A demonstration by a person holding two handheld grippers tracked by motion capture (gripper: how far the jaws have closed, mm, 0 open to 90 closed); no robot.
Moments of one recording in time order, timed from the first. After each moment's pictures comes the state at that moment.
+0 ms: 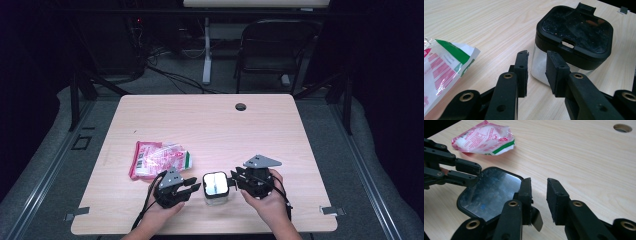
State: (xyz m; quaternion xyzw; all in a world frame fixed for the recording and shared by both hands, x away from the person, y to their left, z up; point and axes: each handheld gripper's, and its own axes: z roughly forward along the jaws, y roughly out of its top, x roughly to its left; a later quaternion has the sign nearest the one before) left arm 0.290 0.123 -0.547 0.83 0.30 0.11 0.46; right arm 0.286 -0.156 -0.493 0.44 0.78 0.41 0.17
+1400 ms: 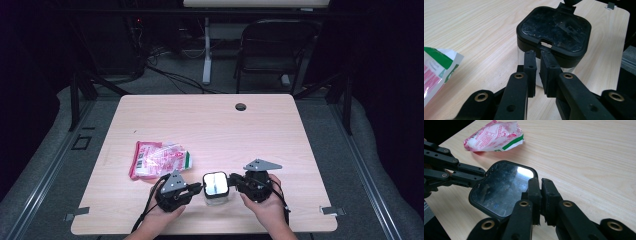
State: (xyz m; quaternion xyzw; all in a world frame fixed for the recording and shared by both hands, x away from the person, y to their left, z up) left arm 0.280 0.117 -0.541 0.84 0.27 0.10 0.46; right arm 0.282 -0.154 -0.505 0.45 0.77 0.43 0.13
